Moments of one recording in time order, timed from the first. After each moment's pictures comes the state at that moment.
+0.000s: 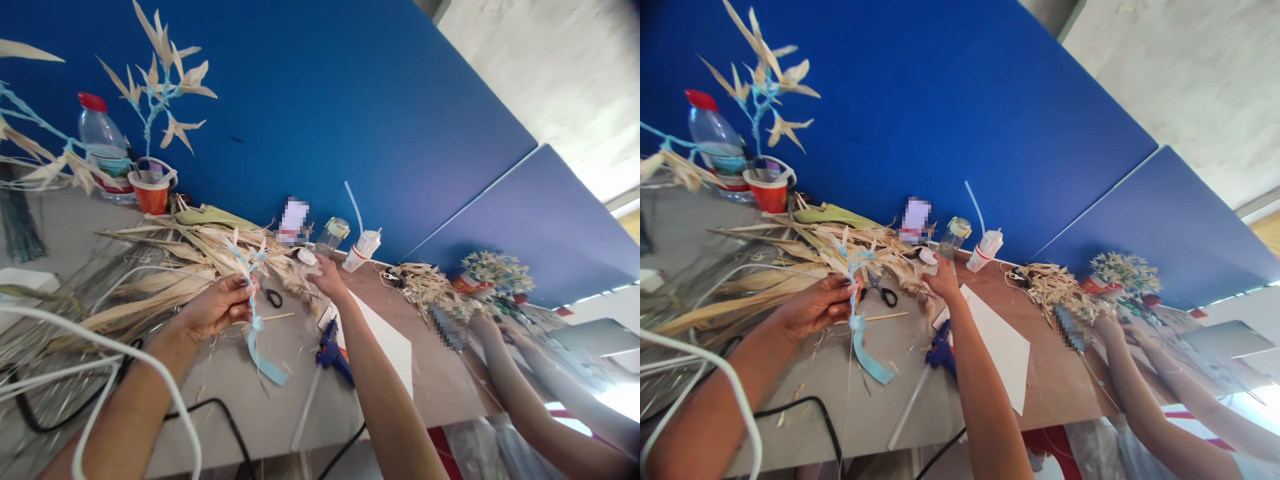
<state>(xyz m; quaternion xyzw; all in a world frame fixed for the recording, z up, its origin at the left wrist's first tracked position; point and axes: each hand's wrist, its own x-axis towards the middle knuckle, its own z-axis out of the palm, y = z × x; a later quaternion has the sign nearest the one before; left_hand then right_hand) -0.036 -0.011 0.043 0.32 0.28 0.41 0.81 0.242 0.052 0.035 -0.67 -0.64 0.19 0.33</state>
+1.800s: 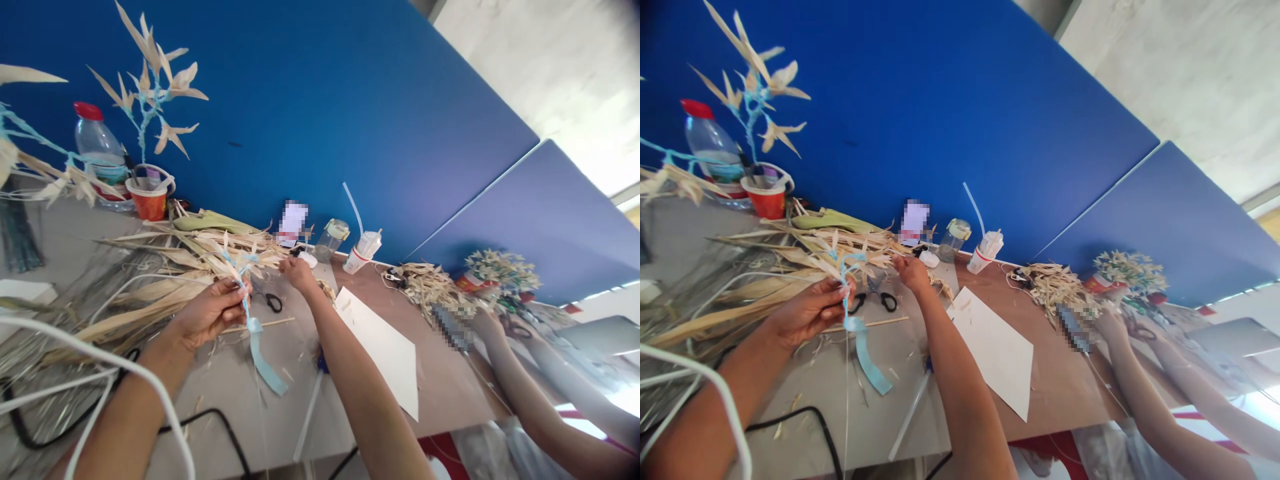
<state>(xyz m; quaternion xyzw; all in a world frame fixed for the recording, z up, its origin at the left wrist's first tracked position) -0.041 -0.009 0.047 0.31 0.30 0.43 0.79 0.172 0.090 0.022 -0.65 -0.71 0.16 0.22</state>
